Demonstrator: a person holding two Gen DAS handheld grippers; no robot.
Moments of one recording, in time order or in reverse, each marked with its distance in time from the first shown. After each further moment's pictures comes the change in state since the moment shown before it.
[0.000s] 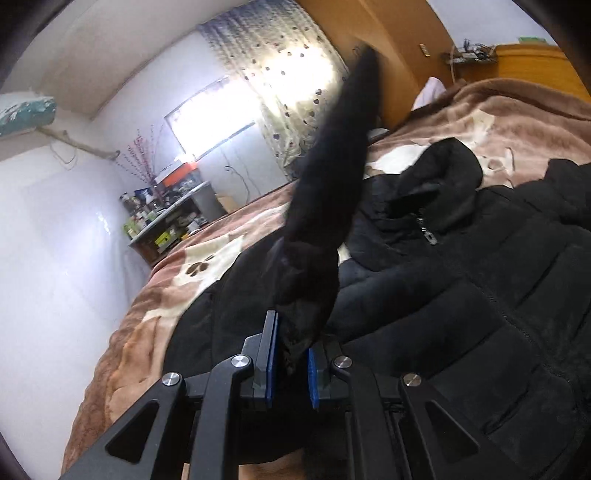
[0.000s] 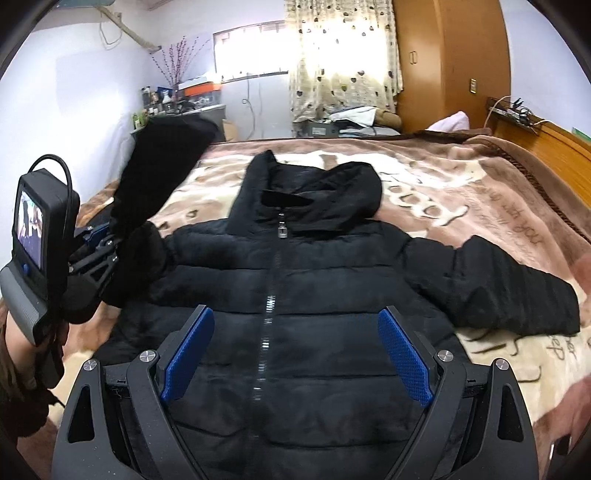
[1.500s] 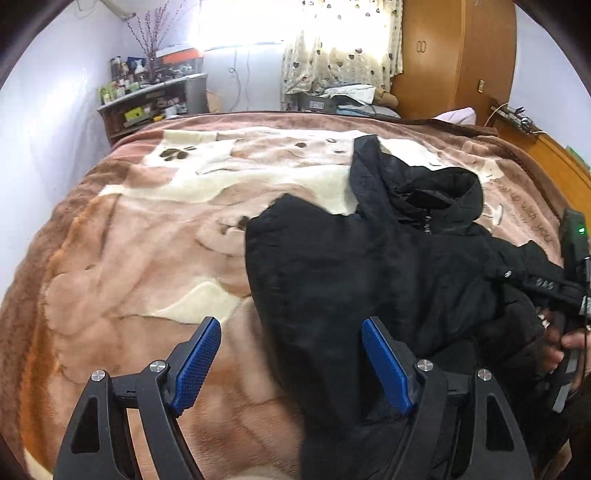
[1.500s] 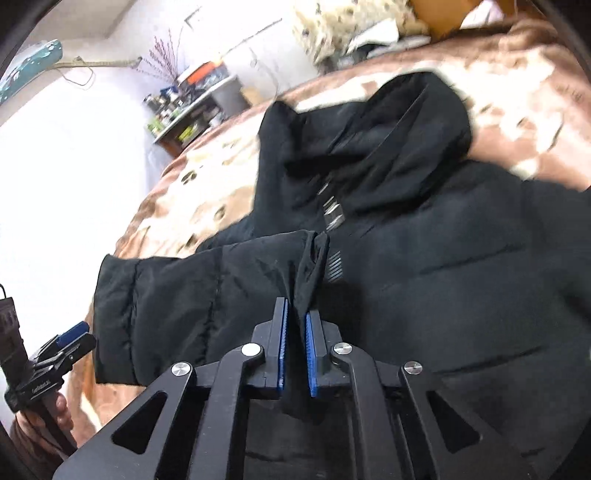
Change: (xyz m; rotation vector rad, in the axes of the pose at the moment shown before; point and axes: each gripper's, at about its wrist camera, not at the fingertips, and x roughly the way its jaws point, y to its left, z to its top) left arm 0.005 0.130 -0.032 -0.413 0.302 -0.346; right arm 0.147 -0.025 0.051 0.259 0.206 0.336
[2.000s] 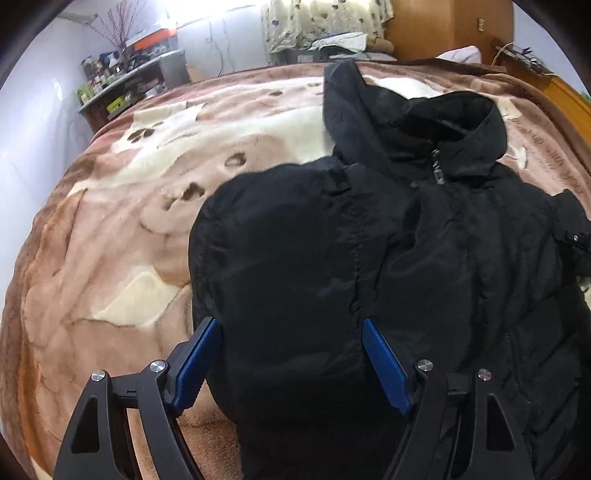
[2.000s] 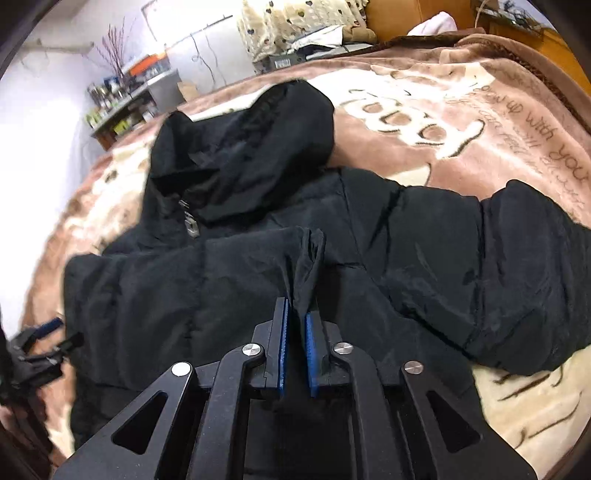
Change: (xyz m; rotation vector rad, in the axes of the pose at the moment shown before) left arm 0.096 -0.067 -0.001 0.090 0.169 0.123; right arm -0.017 -0.071 0.005 -0.028 0.053 -0.289
